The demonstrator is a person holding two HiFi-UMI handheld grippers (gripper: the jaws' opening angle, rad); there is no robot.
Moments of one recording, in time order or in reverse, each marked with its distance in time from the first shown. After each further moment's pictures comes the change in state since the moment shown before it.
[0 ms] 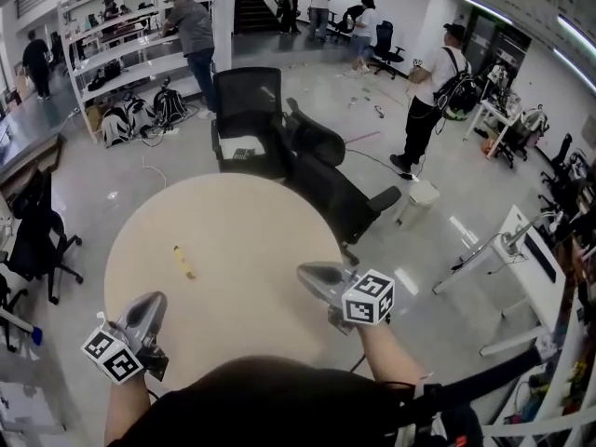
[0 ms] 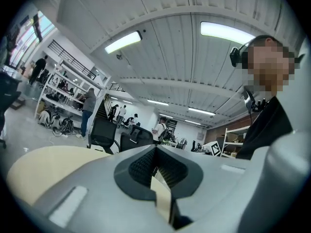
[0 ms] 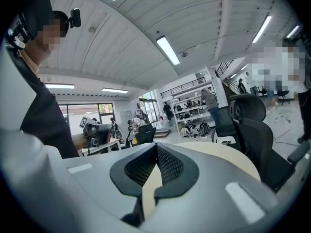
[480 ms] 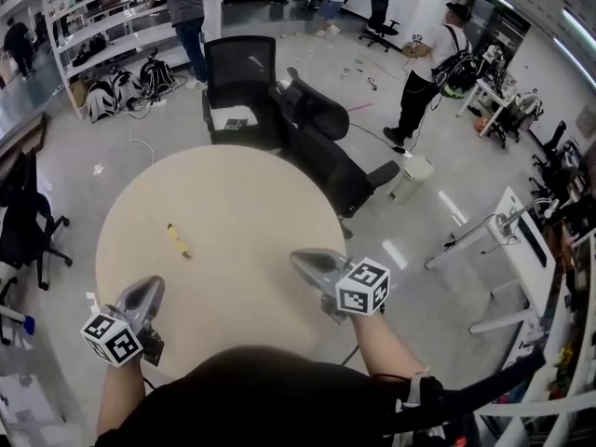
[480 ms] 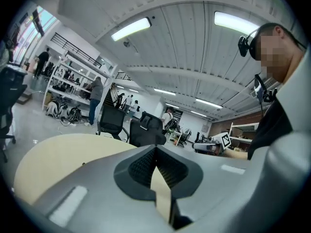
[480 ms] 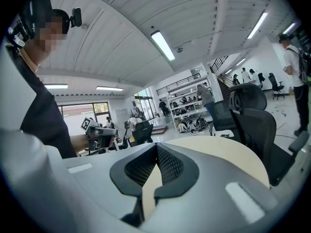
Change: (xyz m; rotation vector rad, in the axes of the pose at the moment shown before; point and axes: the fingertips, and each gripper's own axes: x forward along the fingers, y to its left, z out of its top) left arm 0.017 0.061 -0.034 -0.047 0.139 0.061; right arm 0.033 -0.002 -0.018 0.048 0.037 -0.039
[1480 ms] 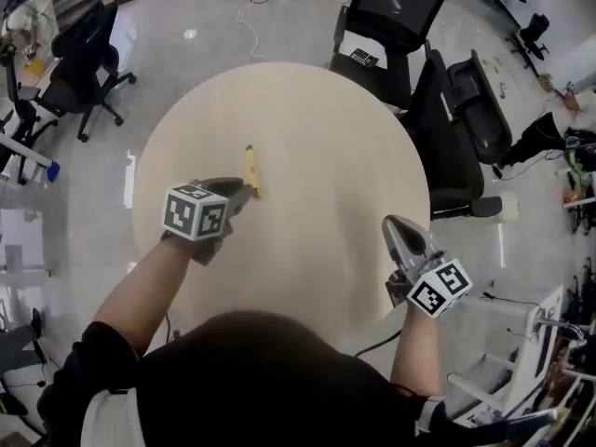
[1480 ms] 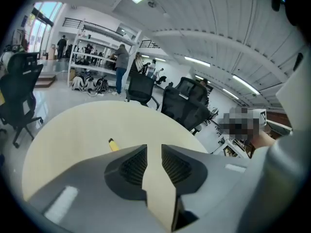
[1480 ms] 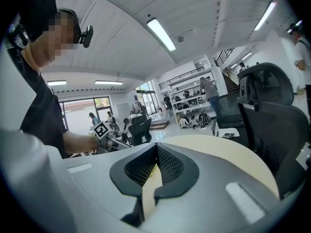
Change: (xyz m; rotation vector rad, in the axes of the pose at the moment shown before) left arm 0.137 0.181 -0.095 -0.130 0.394 0.271; right arm 0.119 -0.105 0.010 -0.021 0.078 0.040
